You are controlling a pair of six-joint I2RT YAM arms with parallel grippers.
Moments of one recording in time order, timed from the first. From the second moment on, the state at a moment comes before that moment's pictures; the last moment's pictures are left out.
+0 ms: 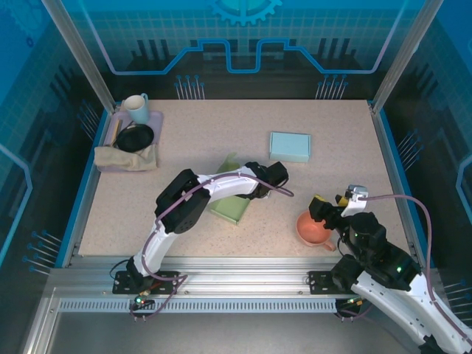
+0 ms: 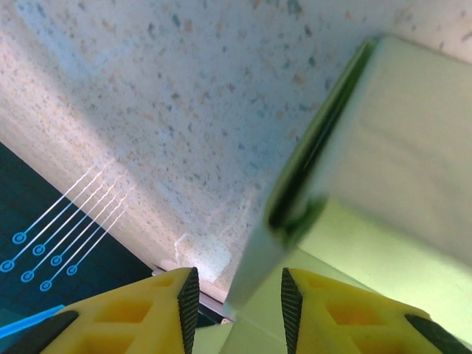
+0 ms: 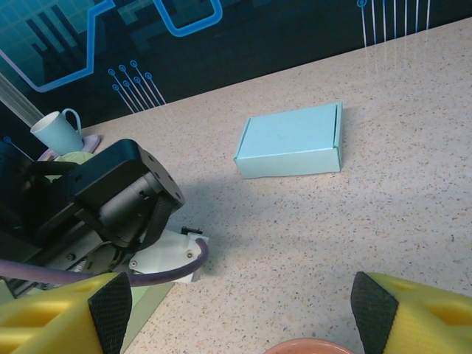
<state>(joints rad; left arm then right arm) -0.88 2.20 1.66 -0.90 -0.73 0.88 0.72 0.21 0.55 -0.70 0.45 0.55</state>
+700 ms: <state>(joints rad) -0.91 1.93 1.65 -0.78 -0.67 0.55 0.72 0.30 0.54 -0.65 0.40 0.50</state>
